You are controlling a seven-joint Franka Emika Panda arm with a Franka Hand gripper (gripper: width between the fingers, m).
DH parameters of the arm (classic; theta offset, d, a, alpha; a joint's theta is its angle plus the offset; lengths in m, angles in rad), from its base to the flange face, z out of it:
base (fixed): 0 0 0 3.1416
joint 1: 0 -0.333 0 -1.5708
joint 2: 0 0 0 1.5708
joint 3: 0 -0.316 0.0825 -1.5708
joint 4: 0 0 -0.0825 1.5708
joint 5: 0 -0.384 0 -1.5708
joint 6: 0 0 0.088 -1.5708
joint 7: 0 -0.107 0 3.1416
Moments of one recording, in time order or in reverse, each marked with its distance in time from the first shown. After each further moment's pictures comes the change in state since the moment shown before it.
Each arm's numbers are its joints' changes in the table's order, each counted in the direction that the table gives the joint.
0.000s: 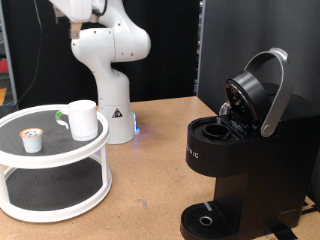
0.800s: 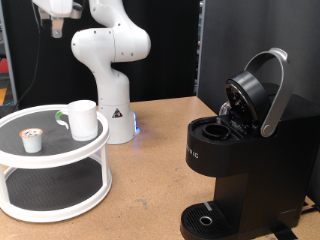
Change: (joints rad) arm 0.001 0.008 0.074 -0.002 0.027 0.122 0.016
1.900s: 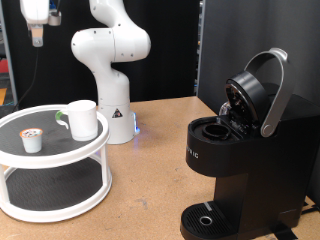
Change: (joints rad) arm 0.001 -0.062 0.081 0.003 -0.009 0.134 -0.032
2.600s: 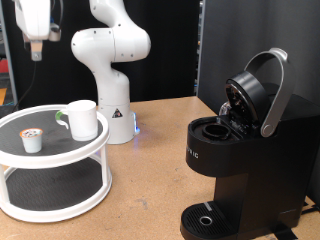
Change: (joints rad) arm -0.001 -0.024 0.022 -0.048 0.037 0.074 0.056
